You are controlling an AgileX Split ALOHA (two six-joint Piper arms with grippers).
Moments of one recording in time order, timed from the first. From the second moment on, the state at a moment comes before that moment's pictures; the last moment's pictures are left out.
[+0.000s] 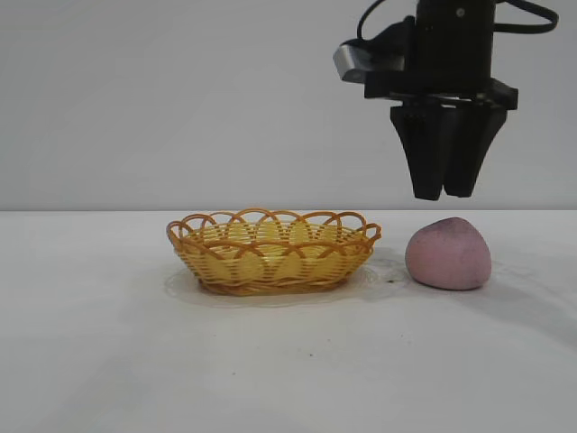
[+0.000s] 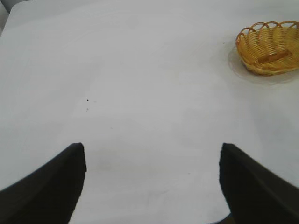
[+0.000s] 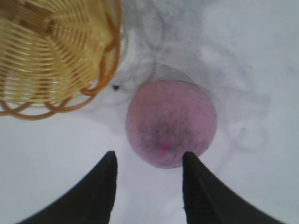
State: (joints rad) left arm 0.04 -0.02 -0.49 -0.11 1.12 0.14; right arm 0.42 2.07 -1.60 0.07 1.21 -0.25
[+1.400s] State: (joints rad) left arm 0.04 -0.02 -0.49 -0.11 1.12 0.13; right arm 0.41 2.12 -1.87 0.07 1.23 -0.25
